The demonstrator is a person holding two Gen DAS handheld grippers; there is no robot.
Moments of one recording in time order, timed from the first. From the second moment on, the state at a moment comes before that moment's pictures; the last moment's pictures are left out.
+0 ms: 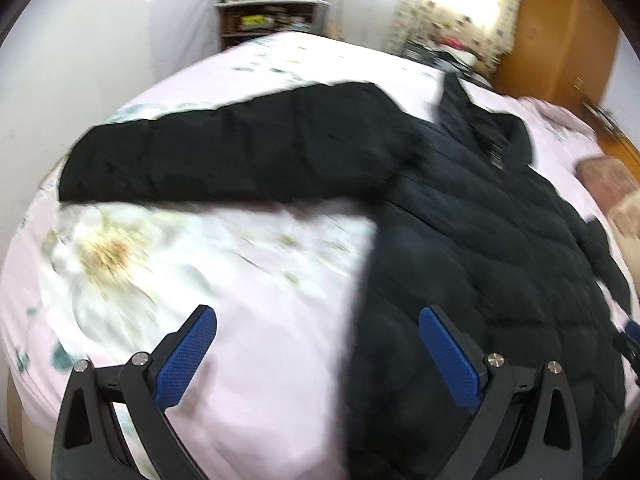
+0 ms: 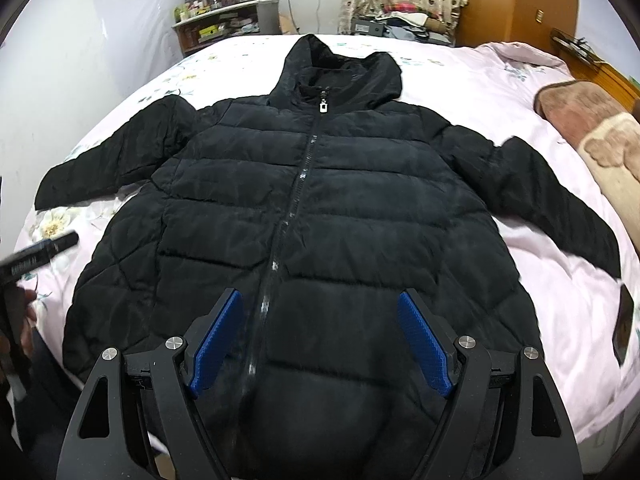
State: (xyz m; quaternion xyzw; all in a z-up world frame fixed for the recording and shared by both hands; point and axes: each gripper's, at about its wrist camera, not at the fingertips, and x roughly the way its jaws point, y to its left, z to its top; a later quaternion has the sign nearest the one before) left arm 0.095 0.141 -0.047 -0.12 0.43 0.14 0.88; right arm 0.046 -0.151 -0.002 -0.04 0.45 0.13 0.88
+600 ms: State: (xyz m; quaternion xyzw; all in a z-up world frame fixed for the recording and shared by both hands) left arm 0.124 0.306 -0.081 -0.23 0.39 0.28 0.84; right arm 0.115 -0.127 -0.037 -0.07 0.47 0.12 0.87
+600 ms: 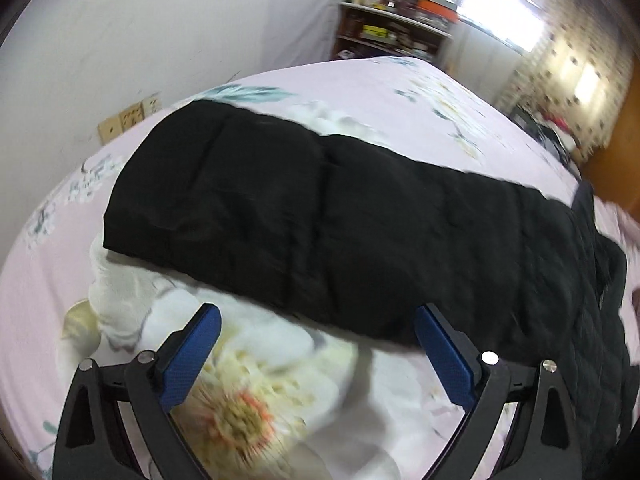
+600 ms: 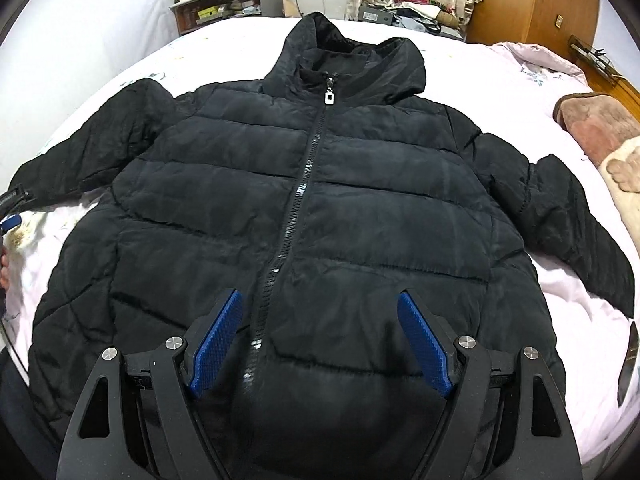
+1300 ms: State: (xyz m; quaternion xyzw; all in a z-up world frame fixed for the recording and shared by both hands) left arm 0.137 0.265 0.042 -0.18 0.31 0.19 0.91; right arm 0.120 -0.158 -0.039 -0.06 0.48 0.10 0.87
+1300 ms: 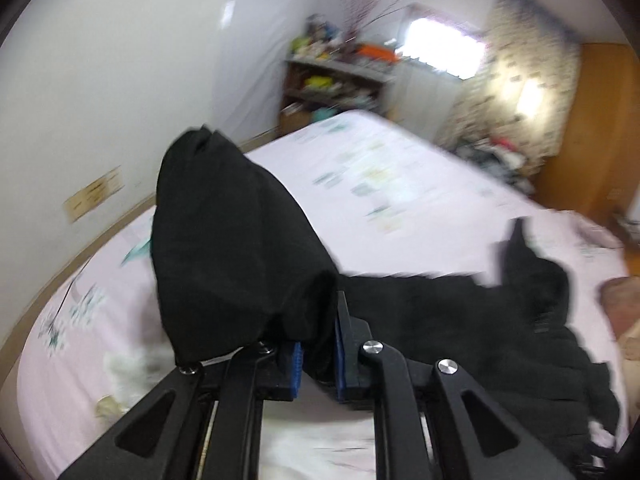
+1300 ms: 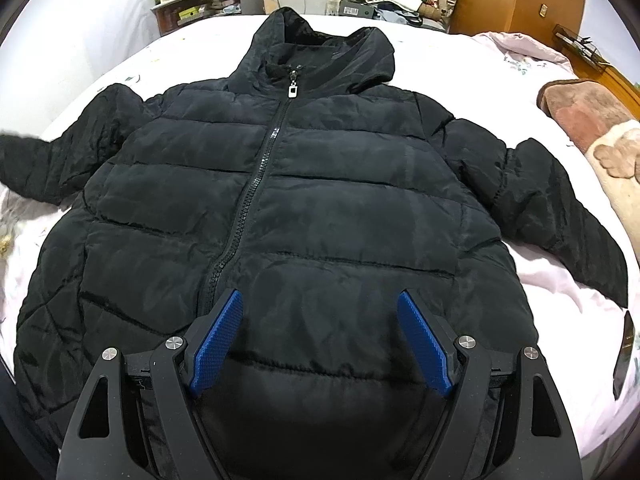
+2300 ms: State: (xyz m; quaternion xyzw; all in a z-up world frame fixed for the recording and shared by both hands) left arm 0.293 -0.092 -0.029 -0.13 0.44 -0.19 0.87; right arm 0.100 -0.267 -0.038 0.01 0.47 0.03 0.88
